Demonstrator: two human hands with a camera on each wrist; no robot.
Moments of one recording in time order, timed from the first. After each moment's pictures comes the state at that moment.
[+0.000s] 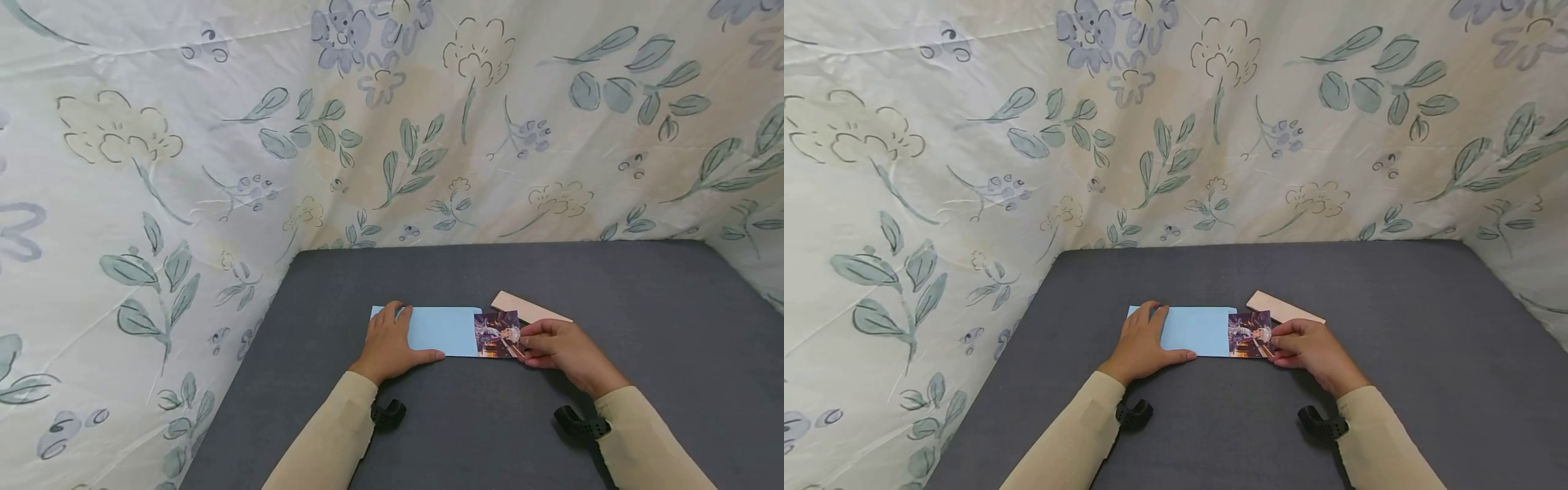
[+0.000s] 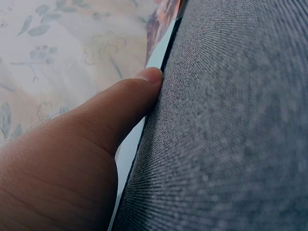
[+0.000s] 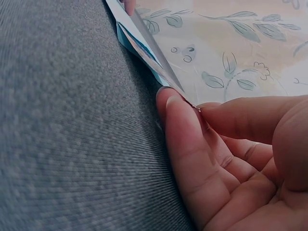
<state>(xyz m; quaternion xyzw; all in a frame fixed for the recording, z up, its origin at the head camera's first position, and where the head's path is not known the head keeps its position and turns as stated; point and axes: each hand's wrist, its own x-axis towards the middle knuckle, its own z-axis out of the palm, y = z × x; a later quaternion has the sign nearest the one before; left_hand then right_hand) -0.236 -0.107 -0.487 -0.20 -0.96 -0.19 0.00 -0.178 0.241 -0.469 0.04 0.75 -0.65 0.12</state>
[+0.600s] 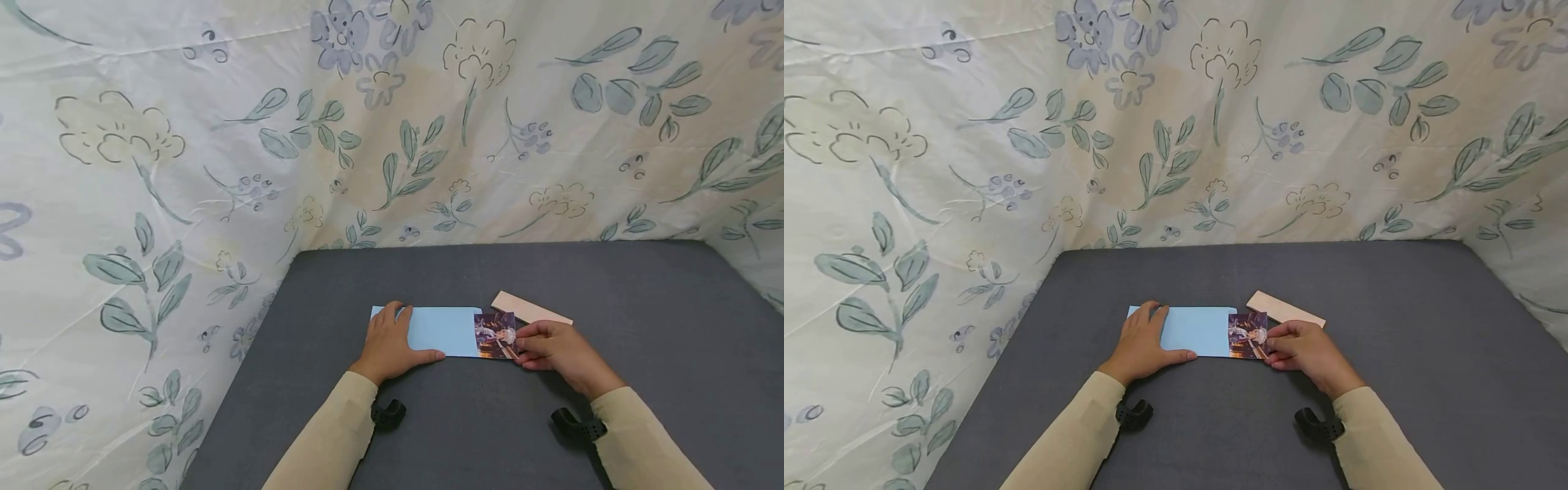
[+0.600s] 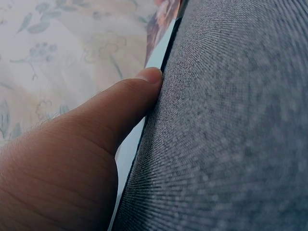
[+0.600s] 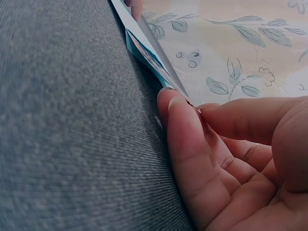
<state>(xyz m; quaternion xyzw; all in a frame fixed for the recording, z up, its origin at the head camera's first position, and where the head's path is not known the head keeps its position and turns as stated) -0.240 -0.100 -0.489 -0.19 -0.96 -0.19 0.00 -0.187 0.244 -0.473 0.01 0.75 -0.65 0.13</state>
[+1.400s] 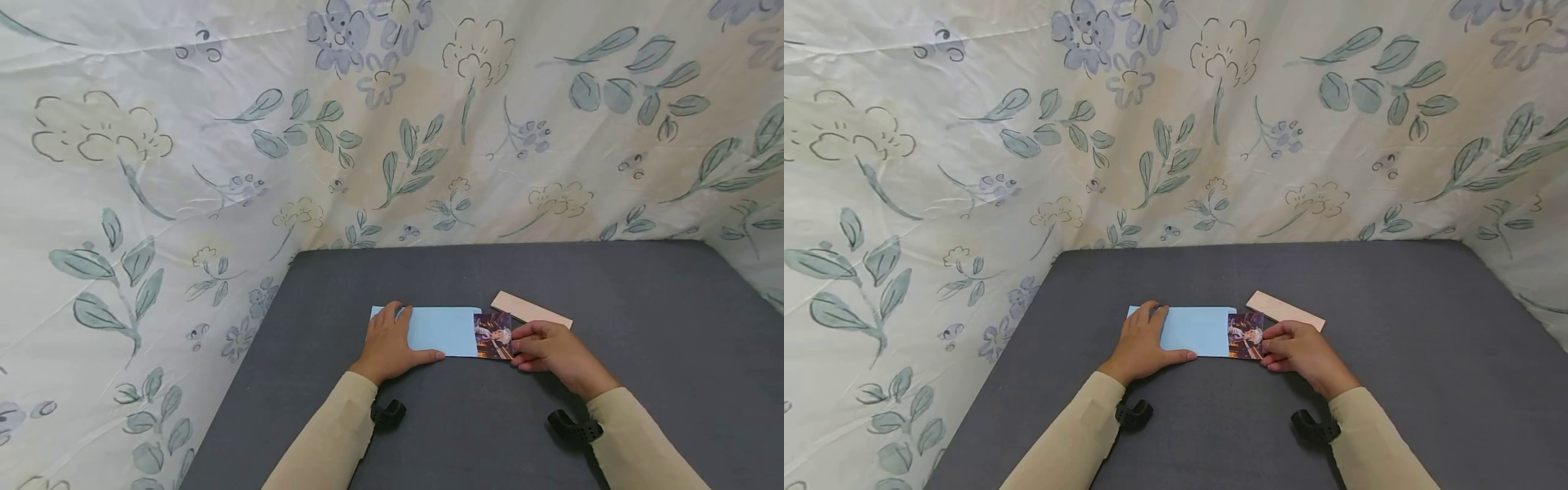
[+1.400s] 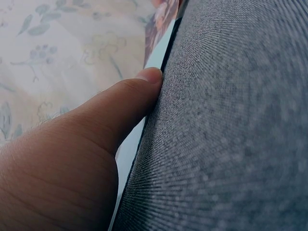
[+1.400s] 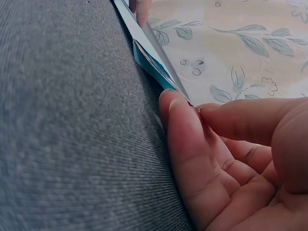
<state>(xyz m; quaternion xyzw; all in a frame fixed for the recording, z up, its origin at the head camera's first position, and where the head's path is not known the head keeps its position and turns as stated) -0.232 -0.097 -0.492 -0.18 -0.97 -0.19 0.01 -0.182 0.240 -0.473 -0.02 0.75 -0.65 0.14</state>
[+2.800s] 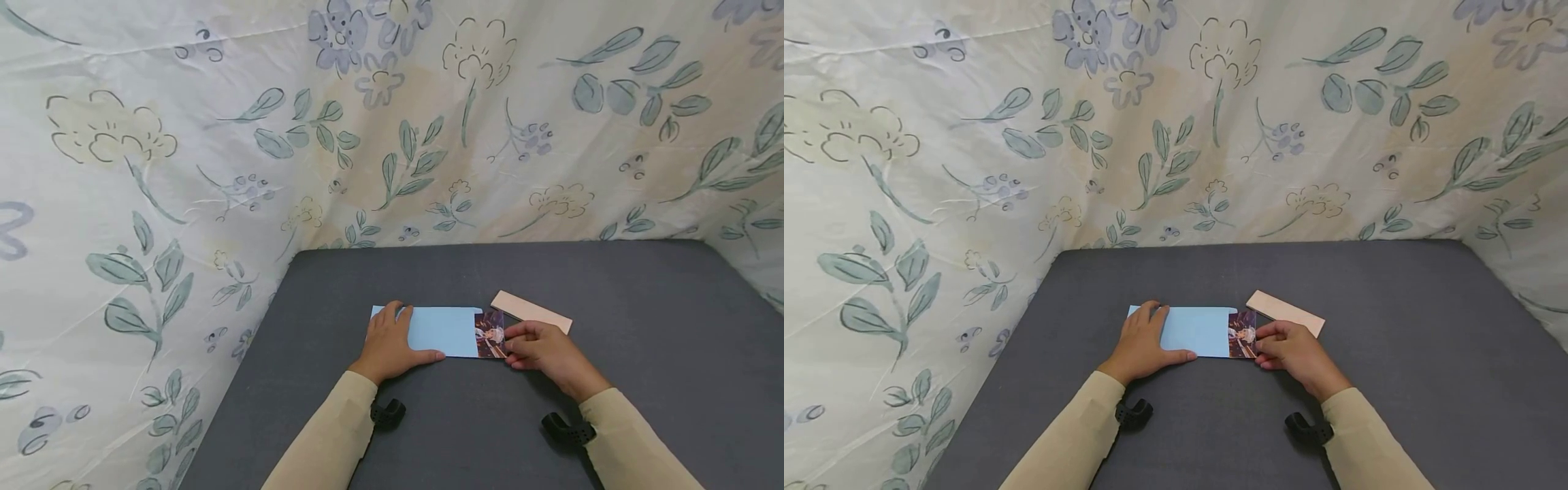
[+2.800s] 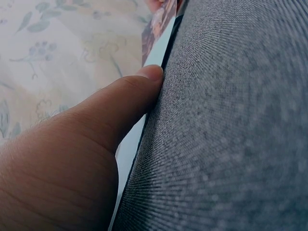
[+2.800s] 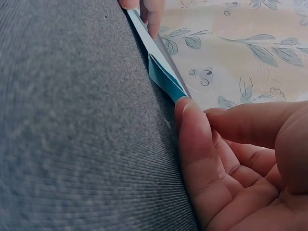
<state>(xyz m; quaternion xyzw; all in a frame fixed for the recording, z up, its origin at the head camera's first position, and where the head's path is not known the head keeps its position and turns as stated) -0.240 -0.088 -0.492 -0.18 -0.97 -0.18 0.01 -0.198 0.240 -0.477 -0.03 0.74 -0.65 0.14</state>
